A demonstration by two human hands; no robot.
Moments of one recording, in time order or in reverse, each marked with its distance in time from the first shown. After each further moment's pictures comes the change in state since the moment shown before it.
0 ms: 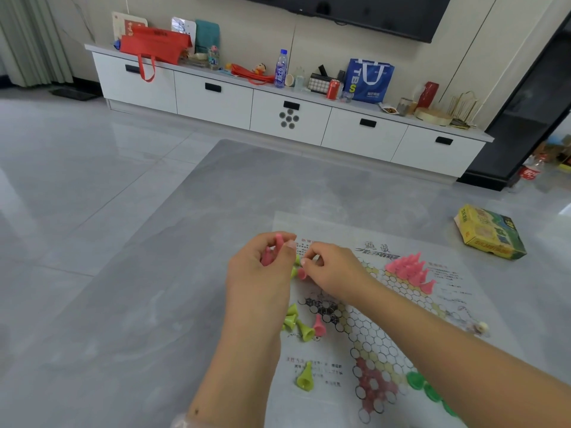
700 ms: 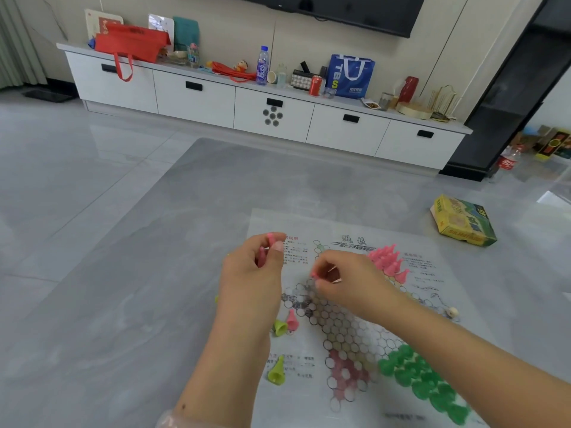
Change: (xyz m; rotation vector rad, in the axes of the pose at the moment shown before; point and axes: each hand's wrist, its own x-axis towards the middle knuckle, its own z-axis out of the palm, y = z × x) left_hand -0.004 -0.013 0.020 0.053 -0.058 0.012; right_hand -0.044 0.031 -0.029 0.080 0.001 -0.097
